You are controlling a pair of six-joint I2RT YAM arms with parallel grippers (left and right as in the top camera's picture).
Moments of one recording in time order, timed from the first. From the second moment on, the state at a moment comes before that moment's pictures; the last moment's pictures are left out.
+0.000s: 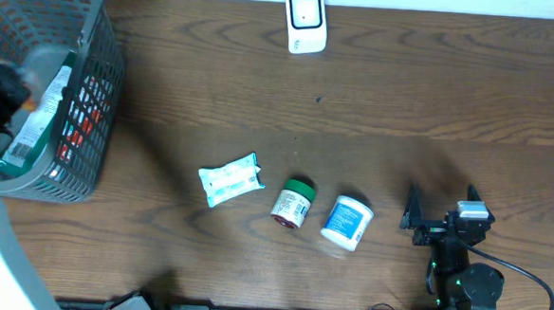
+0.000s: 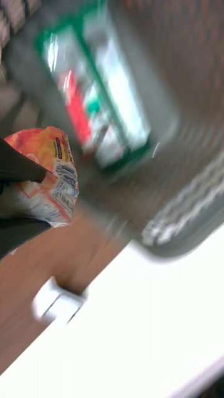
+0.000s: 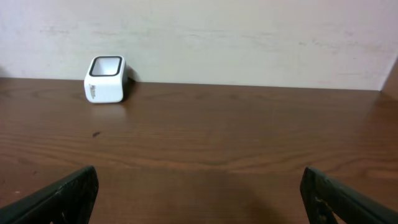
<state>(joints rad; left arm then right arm) 0.56 1.27 1.71 -1.10 0.38 -0.39 -0.04 0.01 0.01 -0.07 -0.07 0.01</state>
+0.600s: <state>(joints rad) -0.11 1.58 1.66 -1.15 0.80 -0.23 -0.04 0.01 0.01 -0.07 -0.07 0.01</state>
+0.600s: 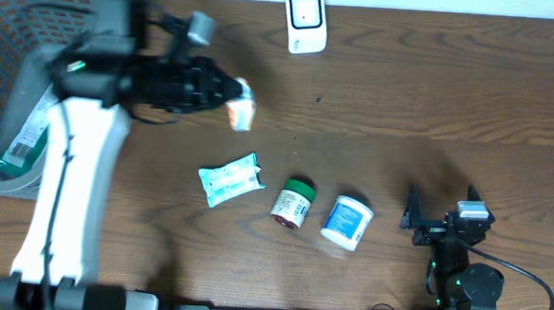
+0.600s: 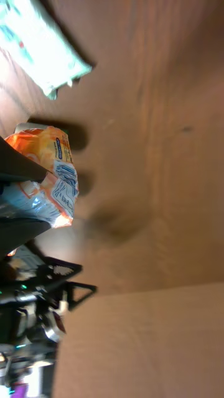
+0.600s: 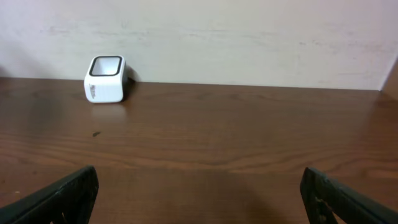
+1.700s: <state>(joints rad) -0.61 2.07 1.64 -0.84 0.30 0.02 -0.04 0.01 0.01 -0.07 -0.07 0.01</state>
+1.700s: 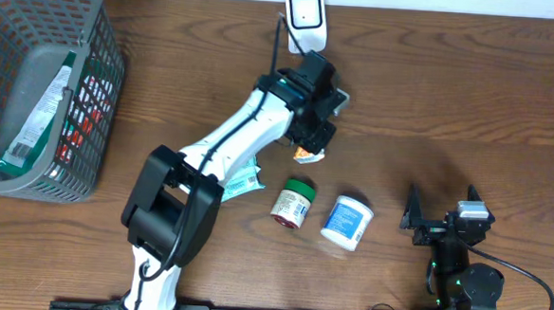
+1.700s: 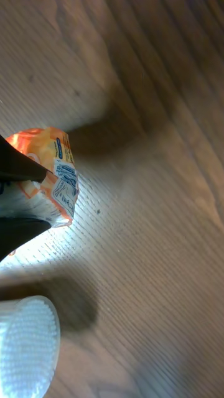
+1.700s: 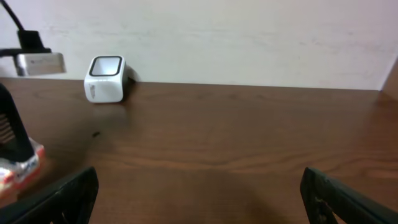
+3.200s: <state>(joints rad) 0.40 1.56 1.77 -1.00 -0.27 -0.22 -0.04 0.01 0.01 -0.07 -0.07 0.01</state>
